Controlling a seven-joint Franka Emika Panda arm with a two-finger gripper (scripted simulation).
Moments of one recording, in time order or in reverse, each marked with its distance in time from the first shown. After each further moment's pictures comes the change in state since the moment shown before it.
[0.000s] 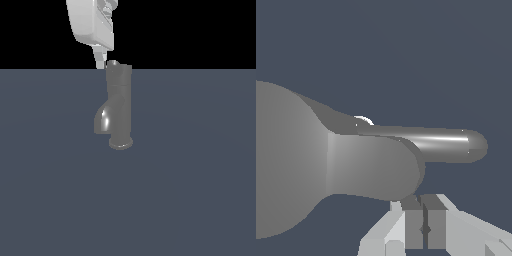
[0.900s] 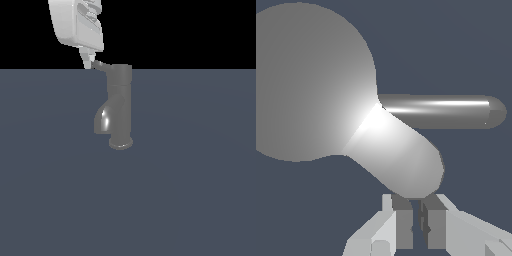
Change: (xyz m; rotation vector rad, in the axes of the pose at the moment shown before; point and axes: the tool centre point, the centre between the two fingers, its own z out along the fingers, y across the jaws) arm -0.041 -0.026 0.000 0.001 0.001 0.034
